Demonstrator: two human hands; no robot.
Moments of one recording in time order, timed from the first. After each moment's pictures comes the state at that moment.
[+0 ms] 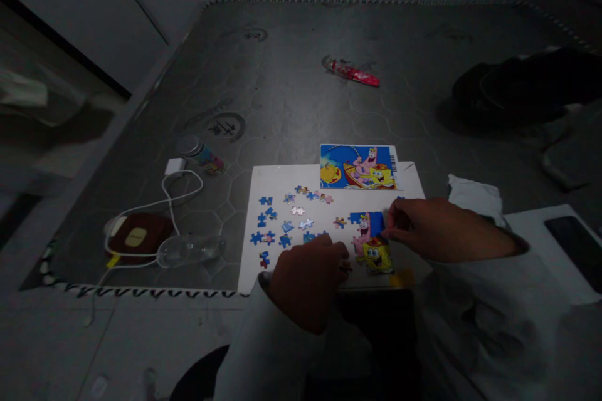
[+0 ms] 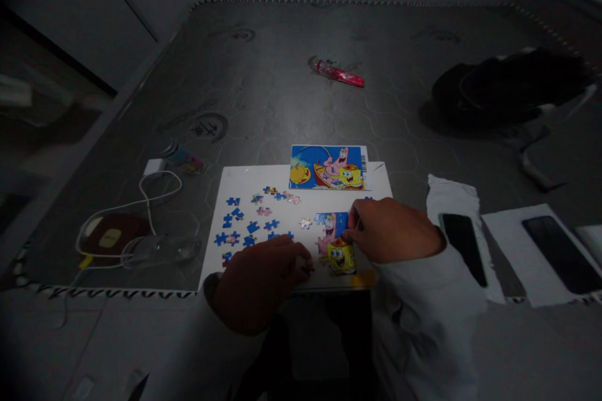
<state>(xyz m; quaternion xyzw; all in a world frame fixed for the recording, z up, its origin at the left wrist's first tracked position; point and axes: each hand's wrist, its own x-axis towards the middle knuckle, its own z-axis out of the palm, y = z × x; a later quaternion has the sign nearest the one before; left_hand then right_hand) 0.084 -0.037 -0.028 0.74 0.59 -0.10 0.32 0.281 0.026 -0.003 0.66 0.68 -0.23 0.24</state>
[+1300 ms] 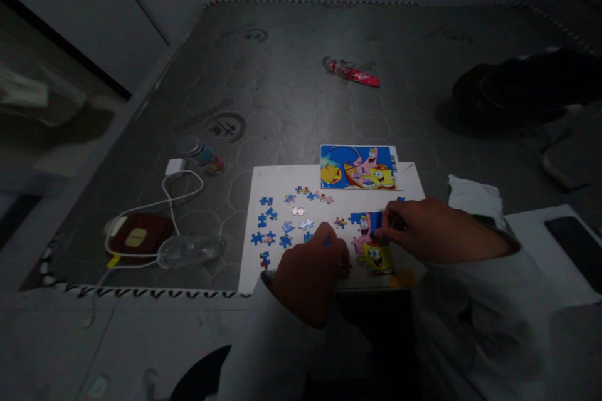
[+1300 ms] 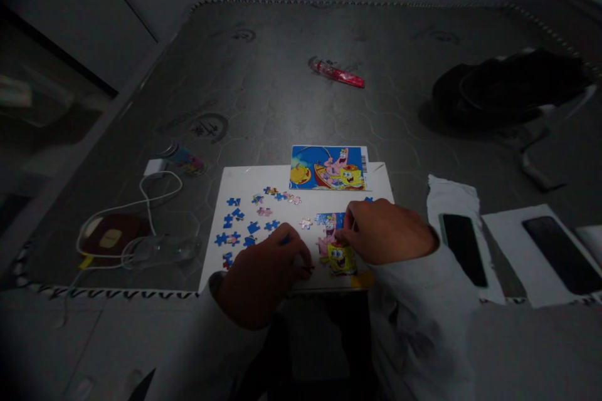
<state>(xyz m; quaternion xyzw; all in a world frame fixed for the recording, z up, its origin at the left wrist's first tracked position) 0.086 -0.036 -0.034 0.74 0.59 -0.09 0.32 0.277 0.024 -0.006 0.64 0.71 -0.21 0.21</state>
